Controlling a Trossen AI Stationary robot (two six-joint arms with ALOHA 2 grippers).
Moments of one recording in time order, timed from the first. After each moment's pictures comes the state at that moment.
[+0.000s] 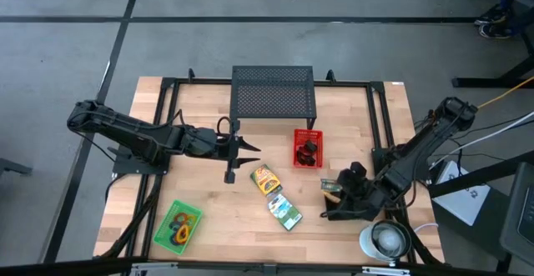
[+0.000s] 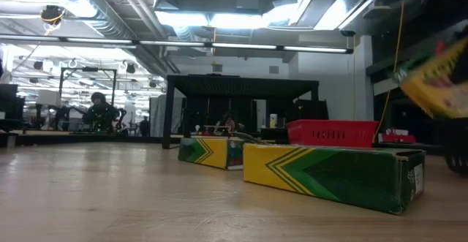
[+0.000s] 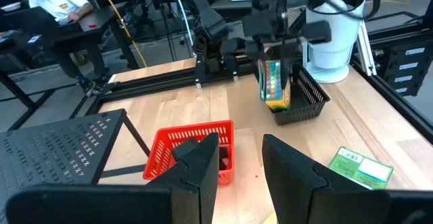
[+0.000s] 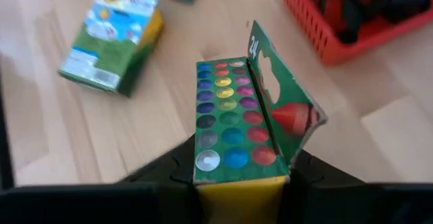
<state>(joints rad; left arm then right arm) -0.16 1.19 0.89 0.05 -0.22 0.14 0.84 1.24 0.71 -0.65 0.53 1.21</state>
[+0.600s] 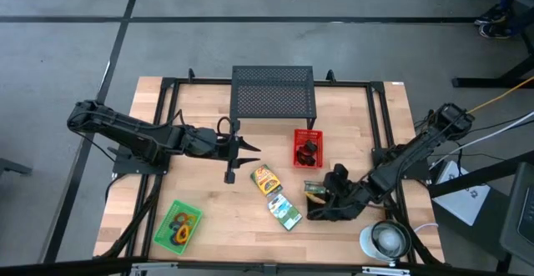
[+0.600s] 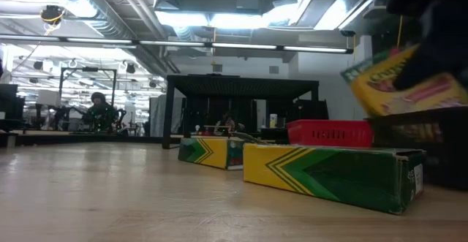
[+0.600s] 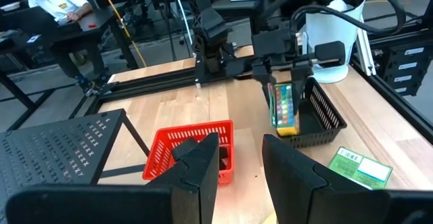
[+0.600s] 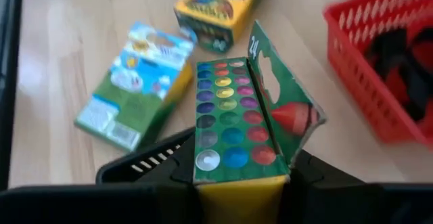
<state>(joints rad) -0.16 1.19 0.89 0.05 -0.21 0.14 0.72 1.37 0.66 -0.26 0.56 0.96</state>
